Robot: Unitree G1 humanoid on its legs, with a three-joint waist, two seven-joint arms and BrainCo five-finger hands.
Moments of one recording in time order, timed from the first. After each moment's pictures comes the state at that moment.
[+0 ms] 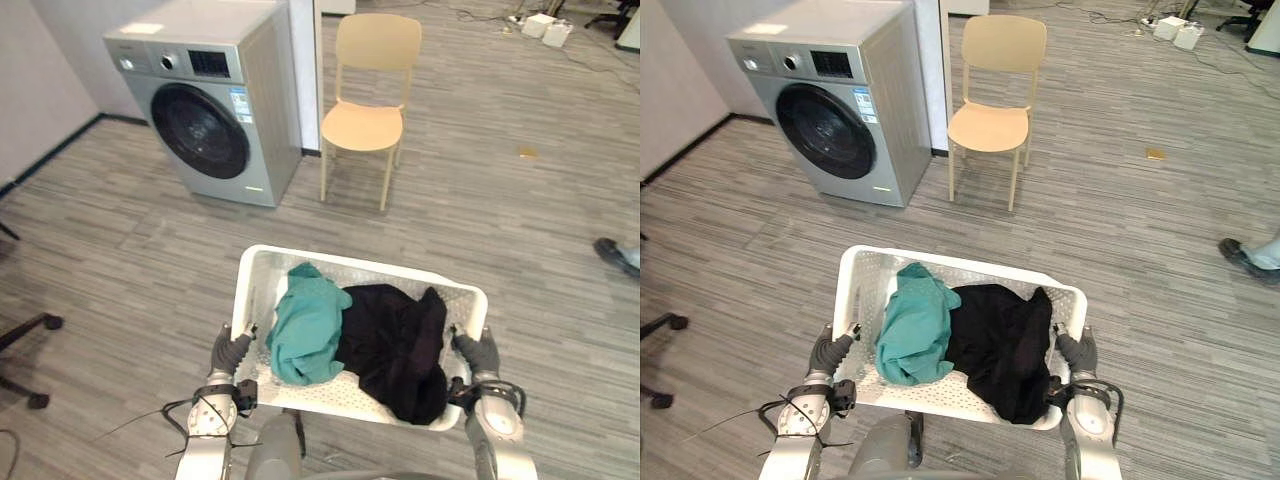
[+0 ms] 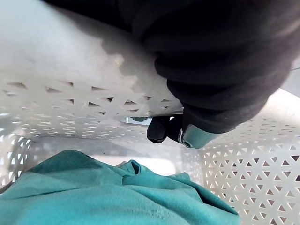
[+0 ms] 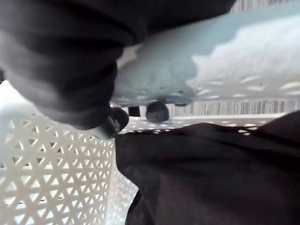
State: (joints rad) left arm 0.28 0.01 0.05 -0.04 0.16 0.06 0.07; right arm 0.22 -0.01 -0.12 0.03 0.07 -0.01 -0.12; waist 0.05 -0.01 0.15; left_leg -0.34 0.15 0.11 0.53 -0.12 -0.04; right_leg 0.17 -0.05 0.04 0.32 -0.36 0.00
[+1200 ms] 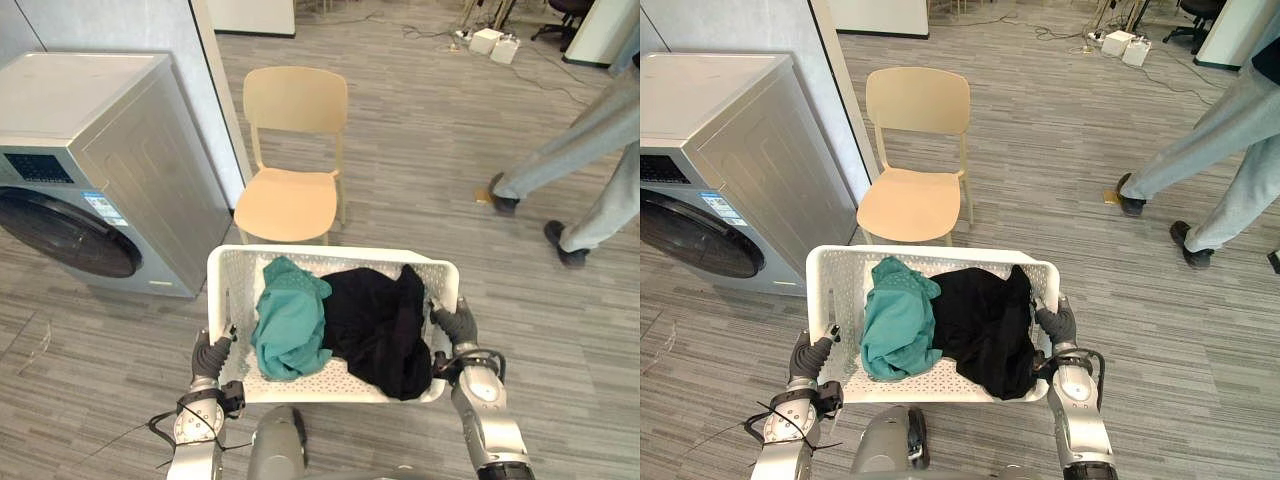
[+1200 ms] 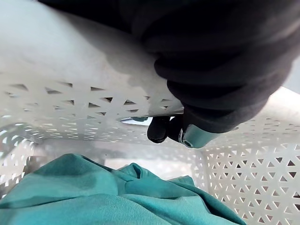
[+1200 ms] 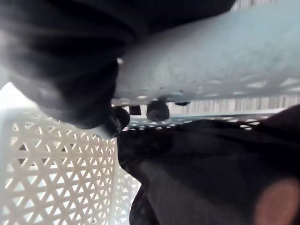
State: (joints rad) left arm 0.29 -0.02 0.14 -0.06 0.10 0.05 0.11; right arm 0.08 -0.05 -0.06 0.09 0.06 -0.01 -0.09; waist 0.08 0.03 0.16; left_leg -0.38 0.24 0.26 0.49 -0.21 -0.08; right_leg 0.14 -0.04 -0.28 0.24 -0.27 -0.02
